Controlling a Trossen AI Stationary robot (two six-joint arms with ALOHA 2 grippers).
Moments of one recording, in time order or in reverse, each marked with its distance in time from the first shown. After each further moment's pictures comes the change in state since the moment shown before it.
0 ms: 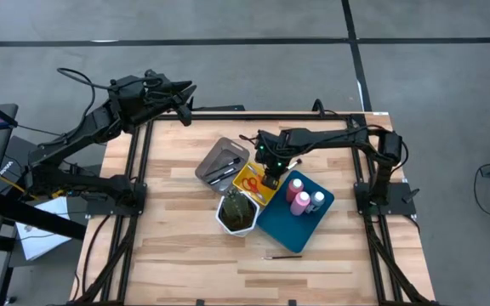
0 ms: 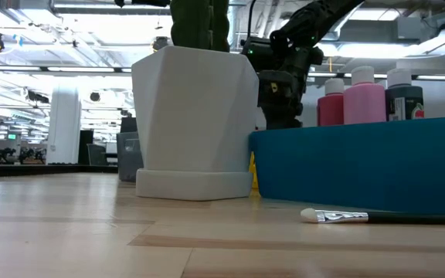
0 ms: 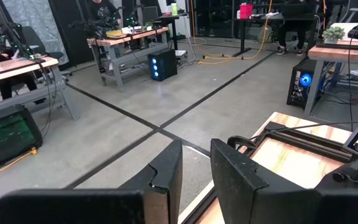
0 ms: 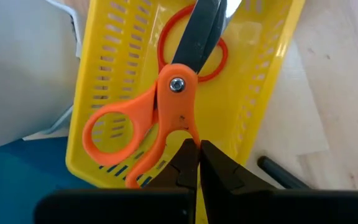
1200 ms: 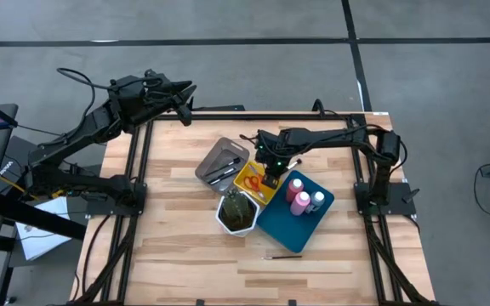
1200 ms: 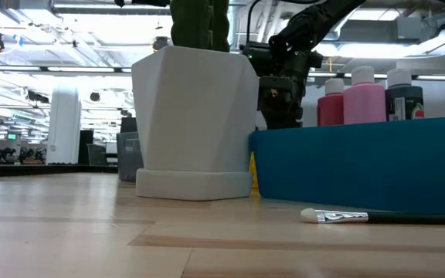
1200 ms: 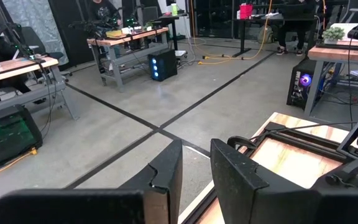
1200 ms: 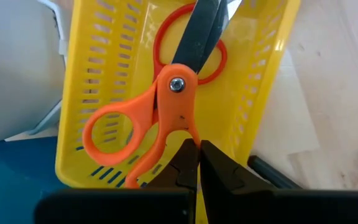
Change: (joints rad) left arm 0.000 0.000 0.000 0.001 0.000 0.000; right arm -0.007 0.016 0.001 -0.003 0.009 -0.011
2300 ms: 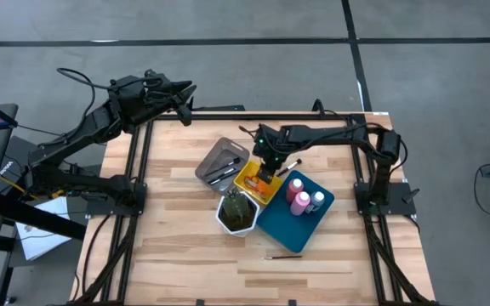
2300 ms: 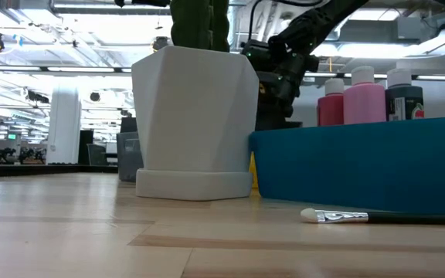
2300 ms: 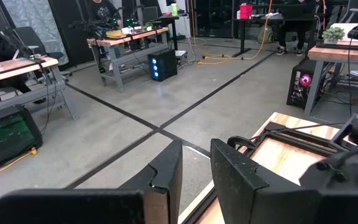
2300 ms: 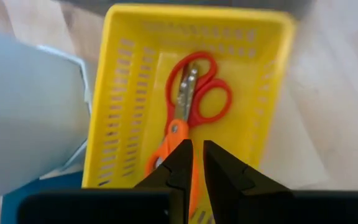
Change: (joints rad) left arm 0.000 0.000 0.000 0.000 0.000 0.000; right arm -0.037 0.000 0.000 0.110 -0.060 0.091
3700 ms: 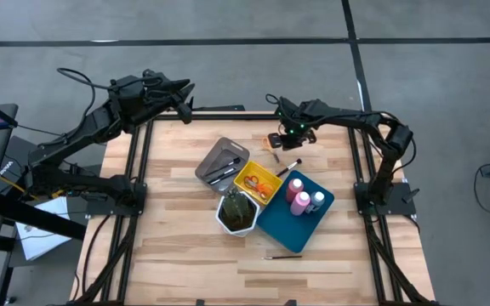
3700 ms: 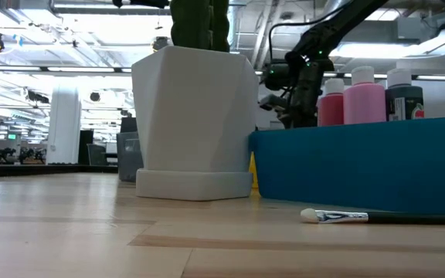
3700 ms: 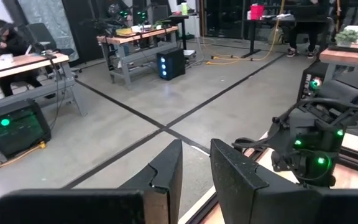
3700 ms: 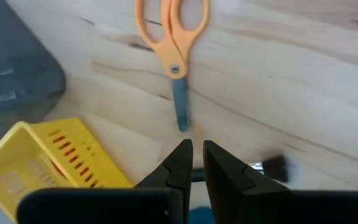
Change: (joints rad) left arm 0.000 0.001 0.000 0.000 -0.040 -0.020; right arm -0.271 -0.067 0.000 -0.230 0.144 0.493
